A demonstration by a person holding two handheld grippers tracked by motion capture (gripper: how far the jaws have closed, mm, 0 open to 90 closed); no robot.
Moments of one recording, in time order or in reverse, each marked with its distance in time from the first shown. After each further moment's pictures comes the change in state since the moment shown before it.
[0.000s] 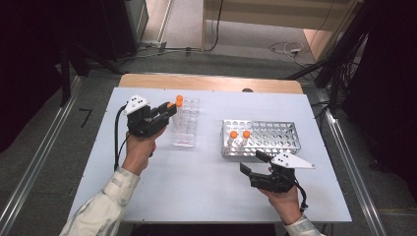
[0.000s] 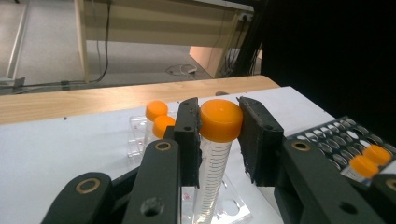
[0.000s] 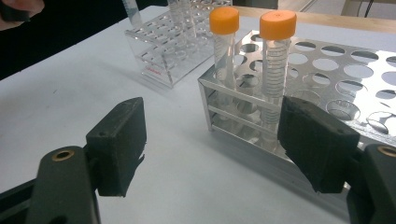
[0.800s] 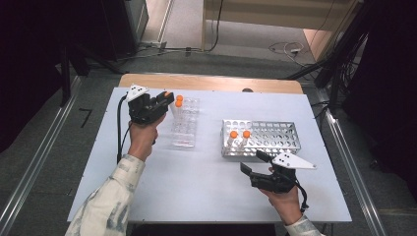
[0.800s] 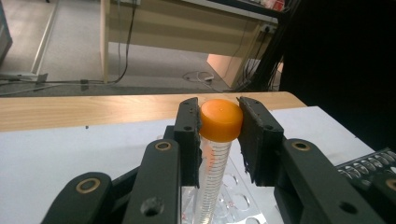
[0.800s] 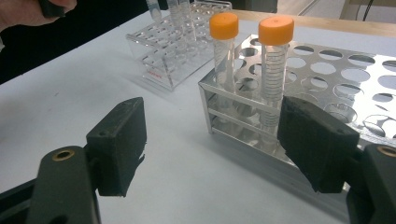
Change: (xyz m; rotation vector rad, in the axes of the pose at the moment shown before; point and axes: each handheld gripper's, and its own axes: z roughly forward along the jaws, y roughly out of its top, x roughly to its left) left arm 0.019 0.009 0.027 -0.024 0.077 -0.050; right arm 0.000 0.001 -0.002 -0.011 0.000 -0.002
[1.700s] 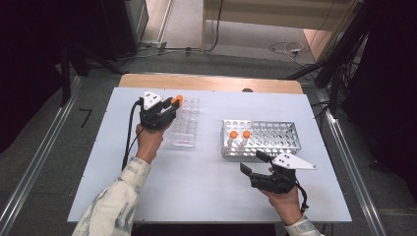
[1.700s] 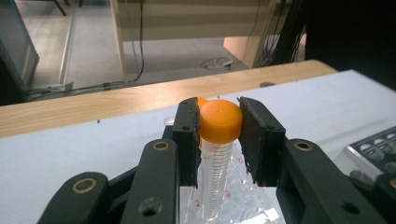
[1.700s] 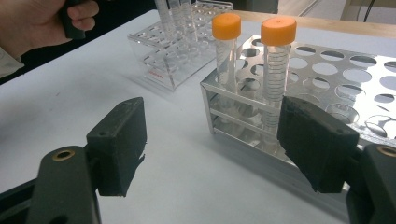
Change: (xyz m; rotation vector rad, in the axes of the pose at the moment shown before) left arm -0.012 -0.029 0.021 0.058 0.076 0.177; right arm 0.002 0.000 -0.001 -0.001 0.002 -0.002
